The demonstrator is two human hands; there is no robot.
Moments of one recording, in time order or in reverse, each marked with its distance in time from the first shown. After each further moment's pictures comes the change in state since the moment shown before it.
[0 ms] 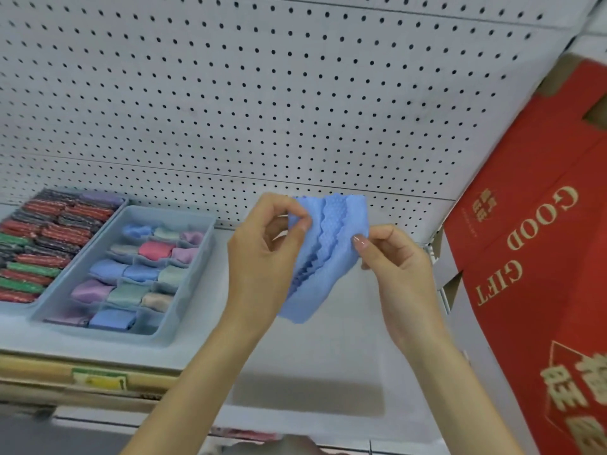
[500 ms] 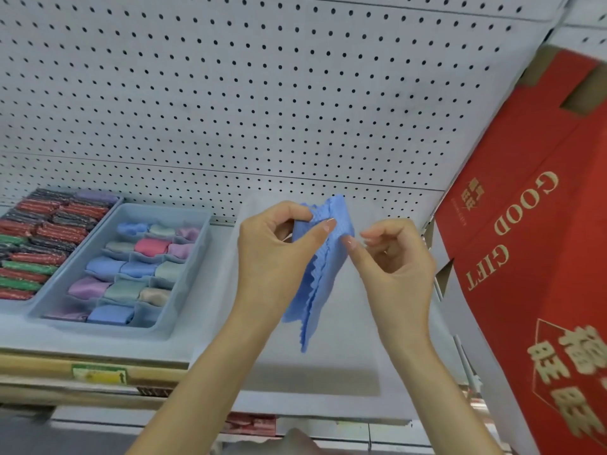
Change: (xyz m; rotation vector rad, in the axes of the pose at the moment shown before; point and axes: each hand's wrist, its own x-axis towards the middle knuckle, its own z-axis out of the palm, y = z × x) left_hand -0.015 0.017 0.009 -0.073 -0.047 -0.205; right_hand -0.029 -0.004 0.010 -0.239 0.215 -0.249
